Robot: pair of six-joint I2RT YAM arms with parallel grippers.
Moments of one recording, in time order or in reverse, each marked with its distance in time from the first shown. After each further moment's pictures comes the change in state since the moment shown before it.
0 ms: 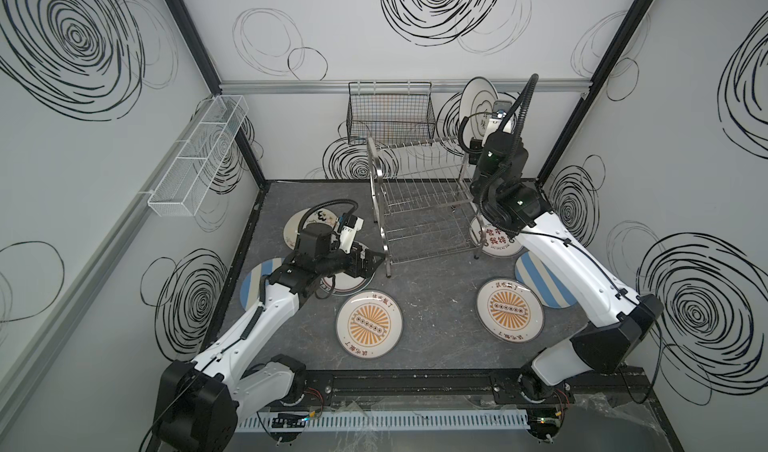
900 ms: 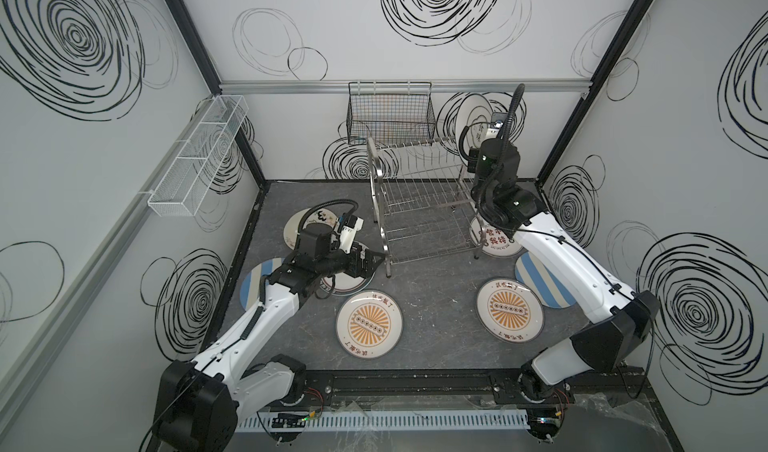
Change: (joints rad) left arm 0.000 0.000 0.000 -0.001 -0.004 0.005; right arm -0.057 0.000 -0.078 -0.040 -0.071 0.108
